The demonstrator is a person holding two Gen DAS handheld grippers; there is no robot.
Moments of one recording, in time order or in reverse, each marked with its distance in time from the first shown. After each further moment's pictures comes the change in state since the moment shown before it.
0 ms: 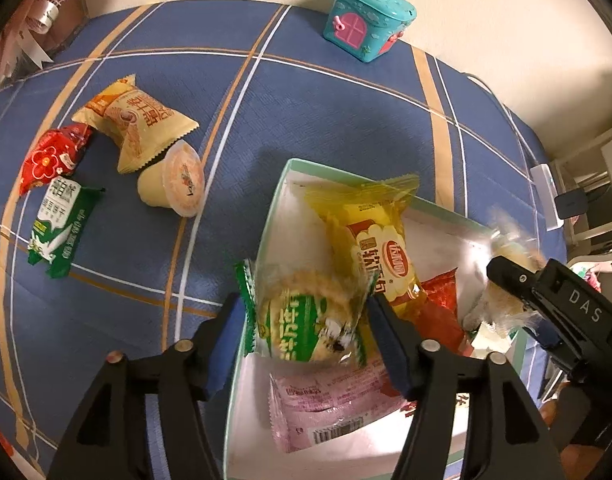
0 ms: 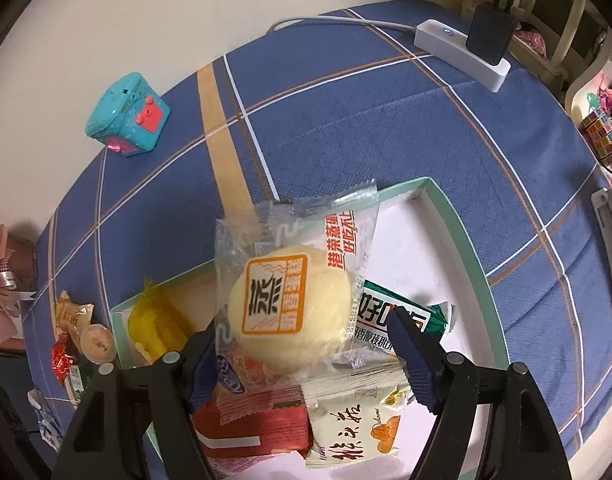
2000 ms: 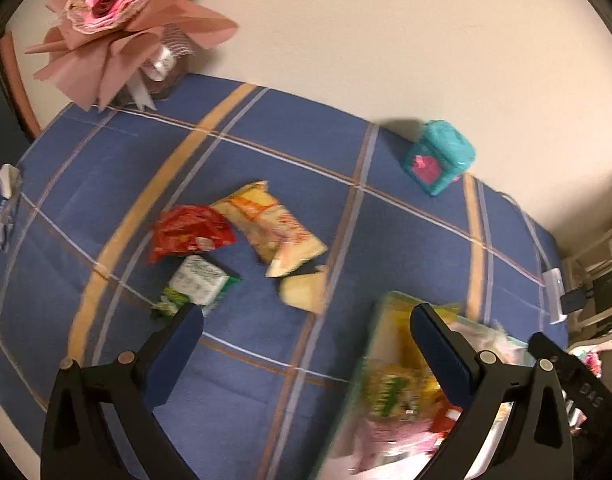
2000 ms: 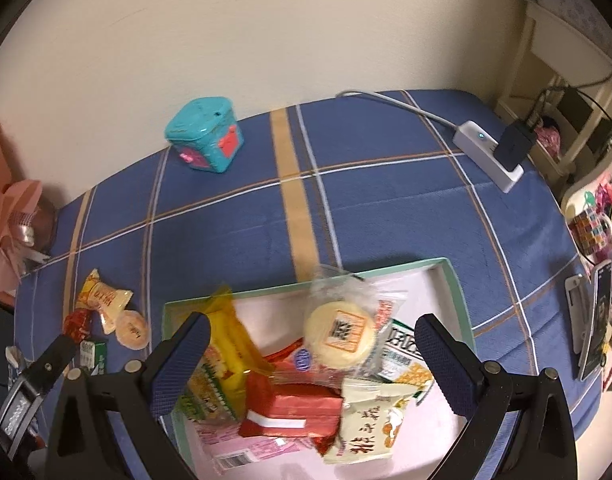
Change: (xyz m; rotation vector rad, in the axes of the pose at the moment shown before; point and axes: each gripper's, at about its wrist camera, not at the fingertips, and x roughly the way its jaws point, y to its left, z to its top) left arm -0.088 0.079 0.025 -0.157 -0.282 0.107; right arm -0.069 0.067 -0.011 -0.236 -0.172 -0.033
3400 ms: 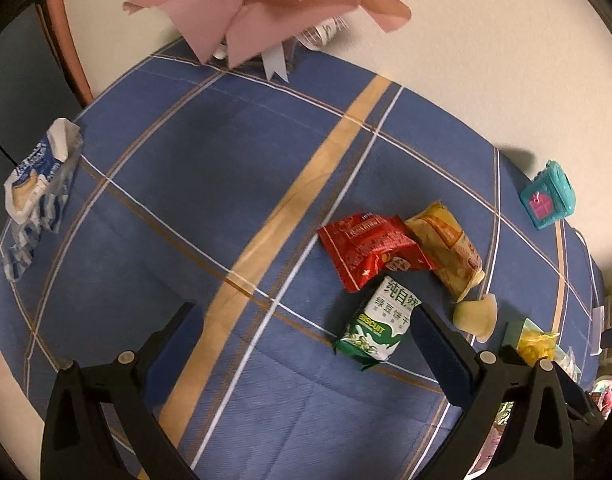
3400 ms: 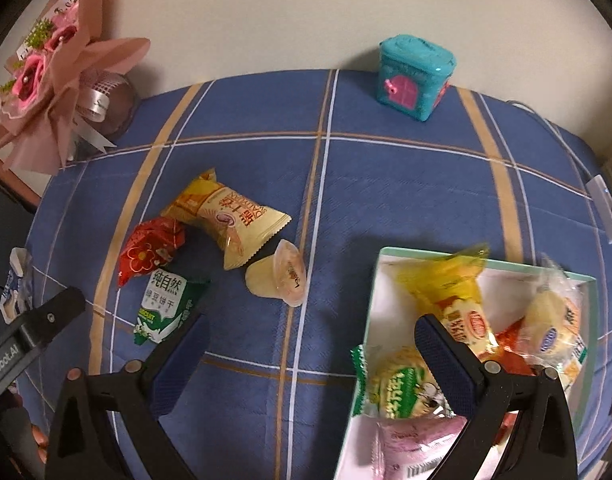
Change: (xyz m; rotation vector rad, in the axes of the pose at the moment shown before) left arm 0.018 0.141 0.014 -0.130 0.066 0.118; right arm 0.052 0.177 -0.055 -0.287 0.071 0.118
